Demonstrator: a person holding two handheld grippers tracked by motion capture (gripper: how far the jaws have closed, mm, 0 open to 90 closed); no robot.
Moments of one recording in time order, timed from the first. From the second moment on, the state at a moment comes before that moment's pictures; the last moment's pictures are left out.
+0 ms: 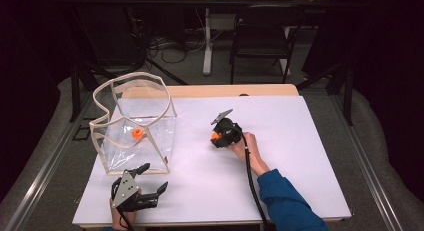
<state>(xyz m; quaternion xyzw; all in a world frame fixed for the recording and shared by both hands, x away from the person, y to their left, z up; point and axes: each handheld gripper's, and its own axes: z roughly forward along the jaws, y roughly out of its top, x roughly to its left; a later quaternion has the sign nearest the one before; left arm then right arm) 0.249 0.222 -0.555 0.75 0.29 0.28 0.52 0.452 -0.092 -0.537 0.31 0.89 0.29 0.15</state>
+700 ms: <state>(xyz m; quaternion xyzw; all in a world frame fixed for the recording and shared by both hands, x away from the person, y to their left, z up) 0.249 0.222 -0.555 0.76 0.28 0.28 0.52 0.448 -0.101 -0.518 0.31 0.88 0.32 0.16</state>
